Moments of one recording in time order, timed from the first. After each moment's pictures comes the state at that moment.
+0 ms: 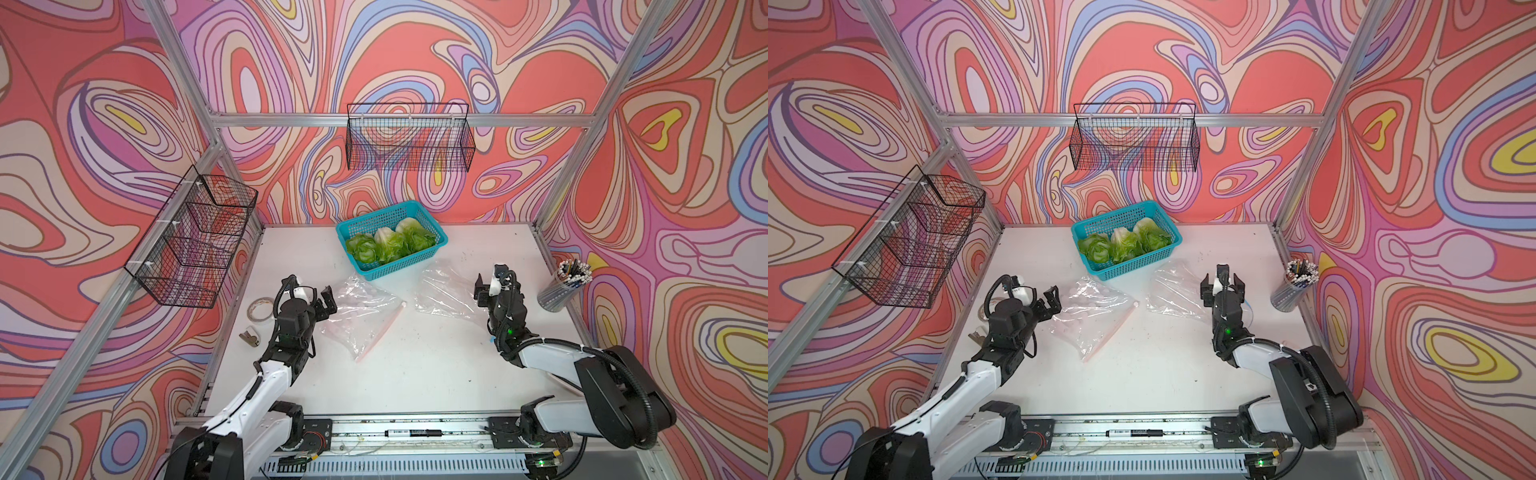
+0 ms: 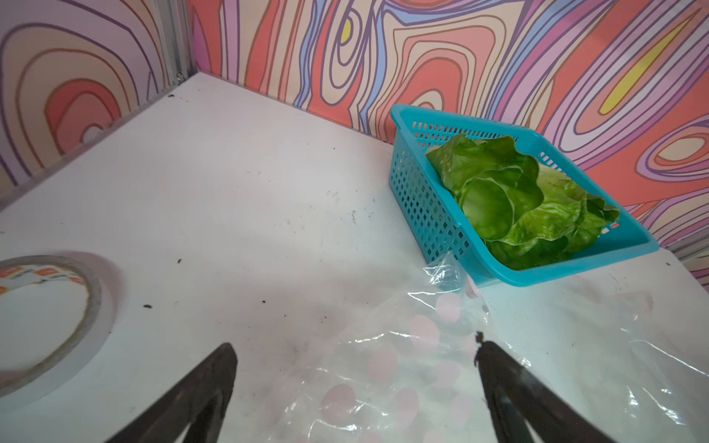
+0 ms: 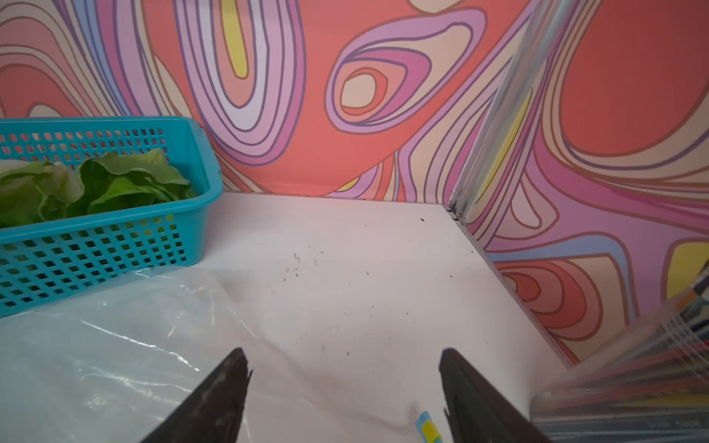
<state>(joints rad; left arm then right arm) -0.18 0.92 0.35 0.25 -0.20 -0.40 0.27 1.39 0.37 0.85 0.42 -0.08</state>
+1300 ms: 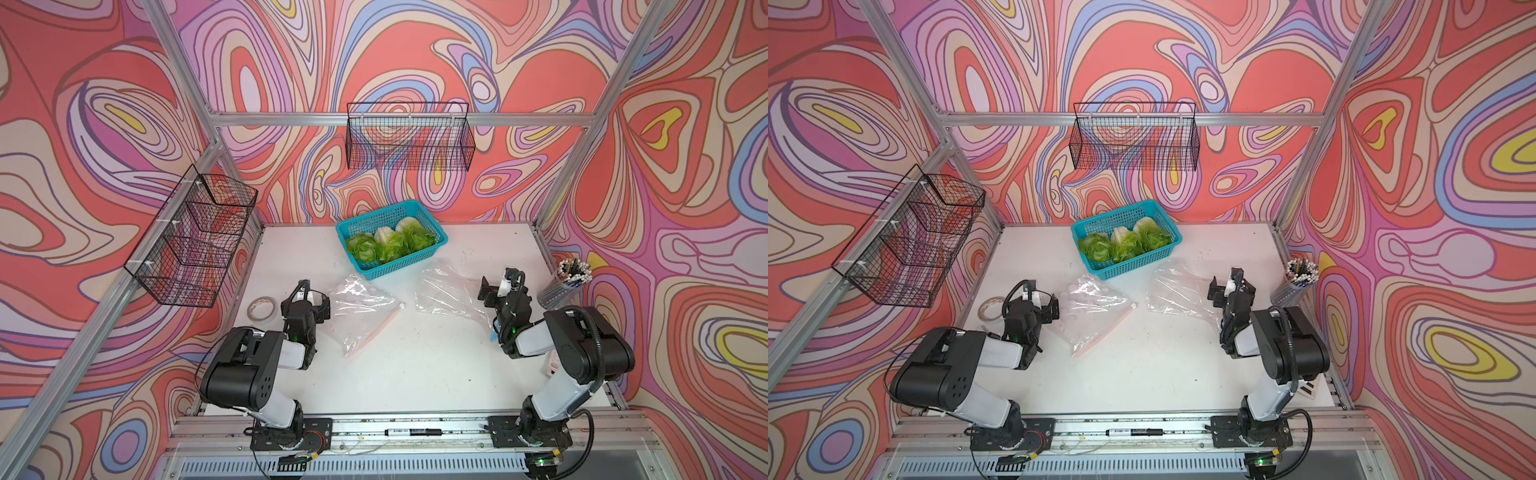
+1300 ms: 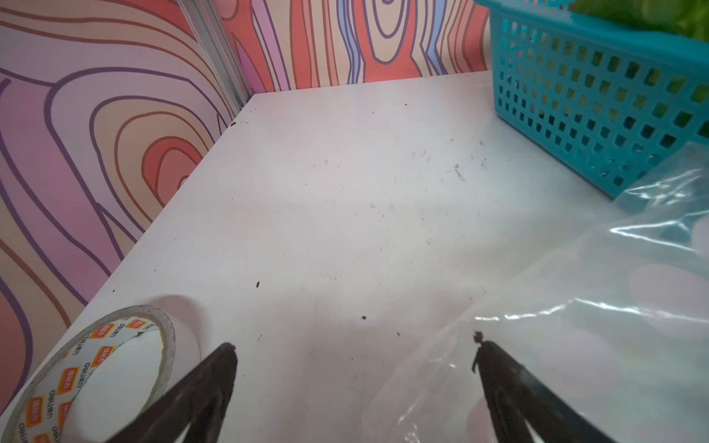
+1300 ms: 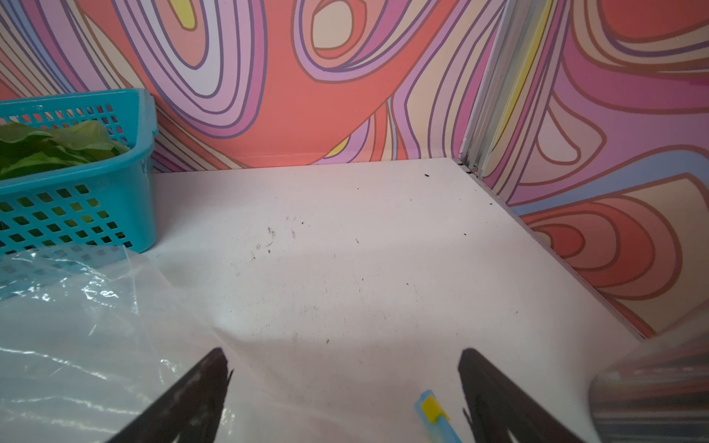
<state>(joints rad) -0.09 1.55 0.30 0.88 -0.27 0.02 0.09 1.71 0.37 1.15 0.22 0.01</state>
